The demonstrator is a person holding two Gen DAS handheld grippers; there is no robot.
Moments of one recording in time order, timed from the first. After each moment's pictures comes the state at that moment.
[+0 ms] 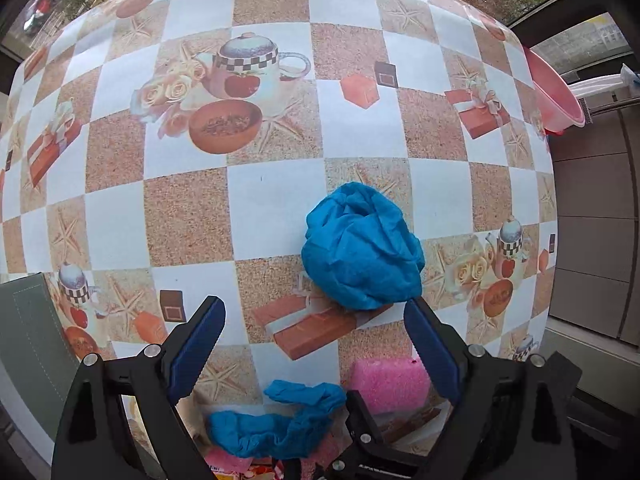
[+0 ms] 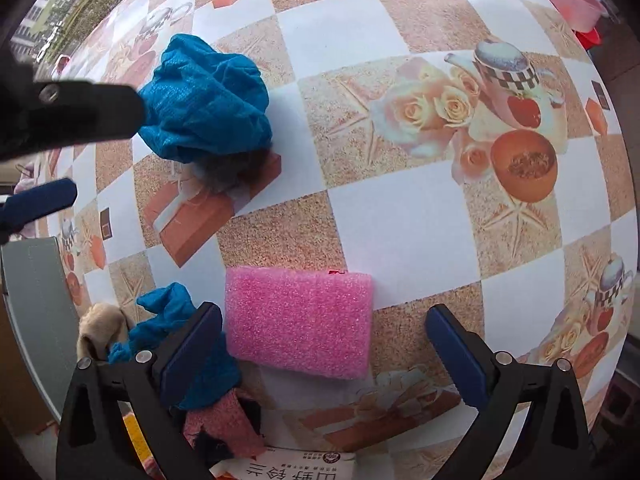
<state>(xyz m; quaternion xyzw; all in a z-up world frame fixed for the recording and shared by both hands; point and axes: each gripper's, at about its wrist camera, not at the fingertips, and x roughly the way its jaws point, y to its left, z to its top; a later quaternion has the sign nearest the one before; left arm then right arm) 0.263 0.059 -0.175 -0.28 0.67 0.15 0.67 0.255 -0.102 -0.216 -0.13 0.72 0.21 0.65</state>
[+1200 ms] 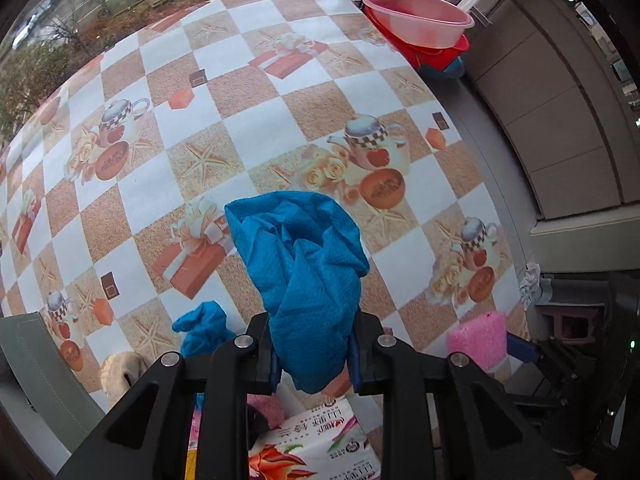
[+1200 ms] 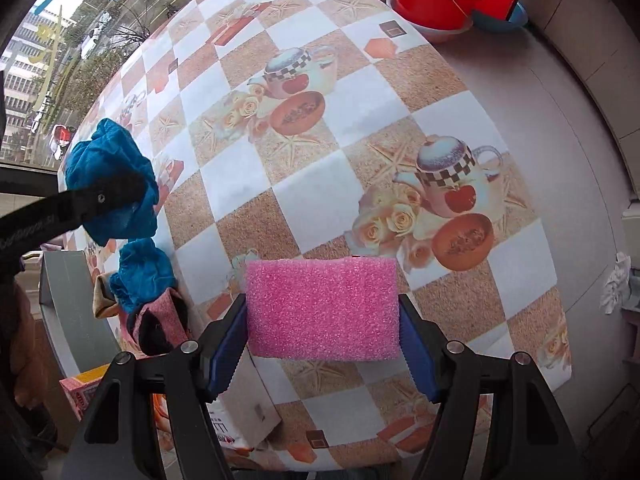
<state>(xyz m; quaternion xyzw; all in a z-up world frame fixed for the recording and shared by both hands) 0.226 -0.086 -0.112 -0.13 0.65 0.01 0.75 0.239 -0.292 -0.129 0.00 0.70 0.16 0.69</state>
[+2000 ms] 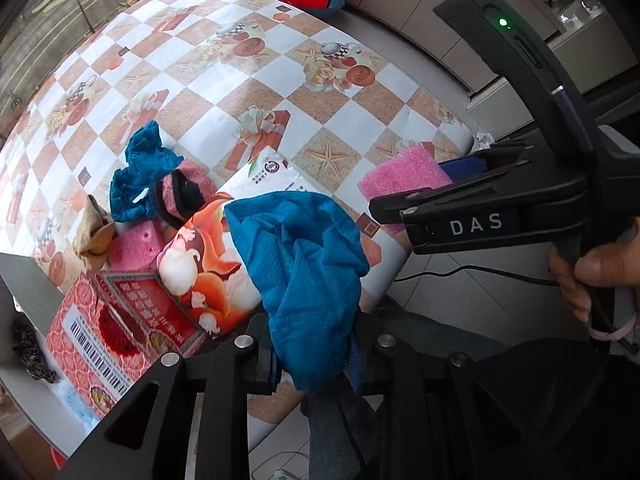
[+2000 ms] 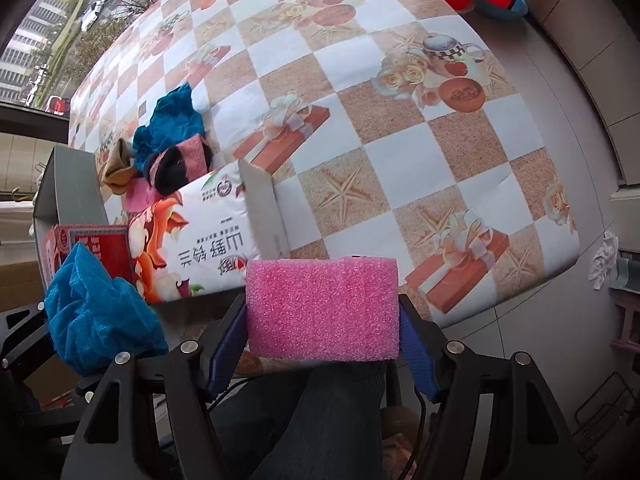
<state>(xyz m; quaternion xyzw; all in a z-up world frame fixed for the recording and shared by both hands) 0.000 -0.150 -0.070 -0.01 0.66 -0.15 0.74 0.089 -0.282 -0.102 -0.06 0.72 0.17 0.67</state>
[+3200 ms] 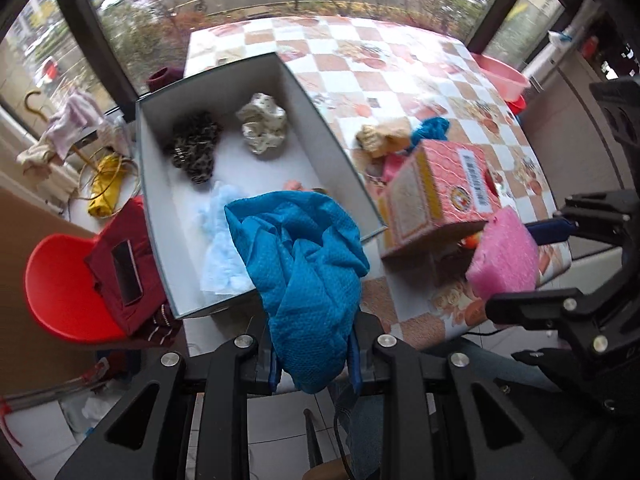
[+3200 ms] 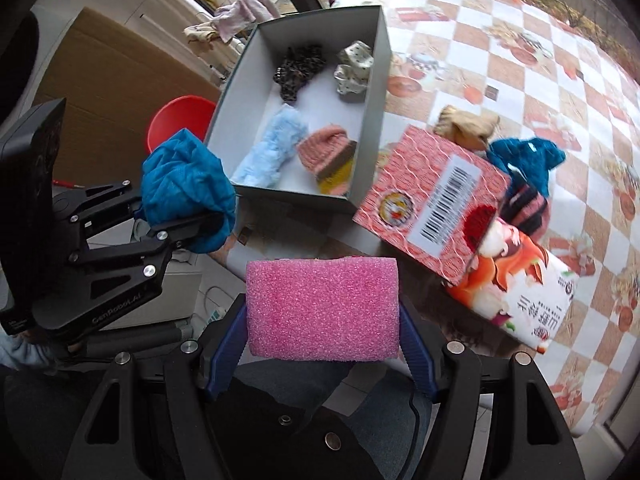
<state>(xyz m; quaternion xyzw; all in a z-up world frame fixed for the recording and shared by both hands) -0.192 0.062 -0.038 -0.20 0.57 0.18 0.78 -0.059 -0.050 -0.037 -0.26 0.63 0.49 0.55</state>
